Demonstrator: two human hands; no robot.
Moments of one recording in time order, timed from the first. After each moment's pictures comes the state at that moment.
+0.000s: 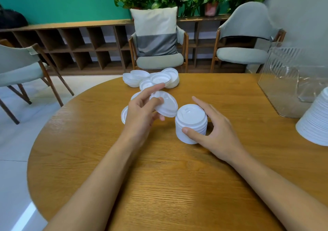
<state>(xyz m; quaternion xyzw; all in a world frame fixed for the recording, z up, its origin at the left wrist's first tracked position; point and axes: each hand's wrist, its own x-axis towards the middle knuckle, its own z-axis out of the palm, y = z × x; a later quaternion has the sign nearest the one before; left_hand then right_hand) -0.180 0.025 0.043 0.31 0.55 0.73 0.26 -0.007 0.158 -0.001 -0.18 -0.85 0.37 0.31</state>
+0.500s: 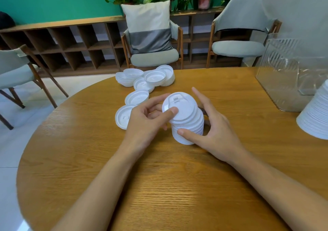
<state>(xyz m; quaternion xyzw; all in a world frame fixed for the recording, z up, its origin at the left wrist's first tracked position) -0.170 0.027 0.029 0.37 0.60 0.67 0.26 -0.008 0.156 0.002 -0.17 -0.85 0.41 0.30</state>
